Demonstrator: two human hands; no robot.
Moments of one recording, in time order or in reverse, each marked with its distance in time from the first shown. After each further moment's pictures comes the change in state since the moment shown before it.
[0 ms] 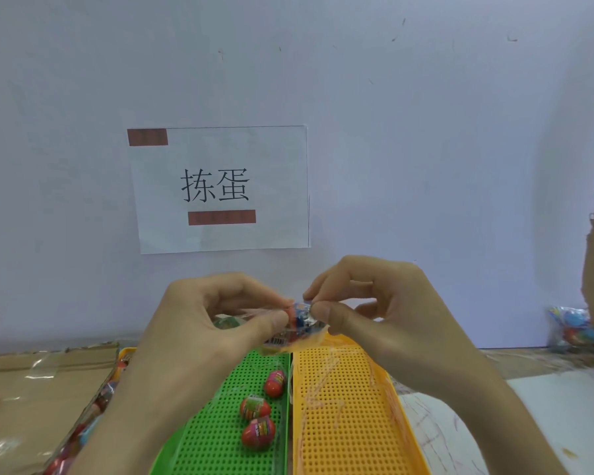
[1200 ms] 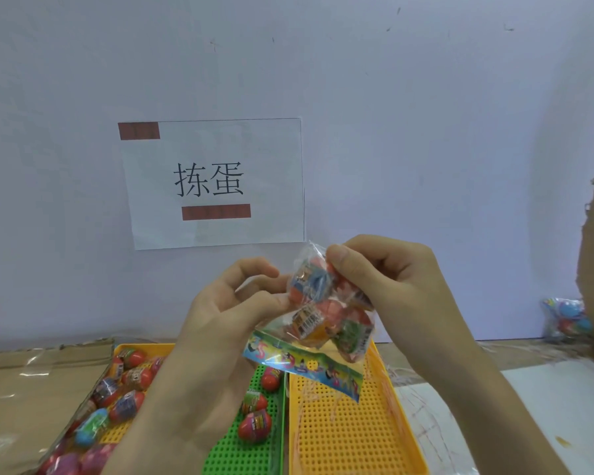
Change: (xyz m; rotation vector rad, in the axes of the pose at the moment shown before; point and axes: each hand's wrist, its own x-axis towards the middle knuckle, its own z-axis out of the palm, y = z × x) left_hand 0.005 -0.007 0.029 -0.834 -0.106 -0.260; right_hand 0.008 -0.002 0.002 0.263 0.204 0.026
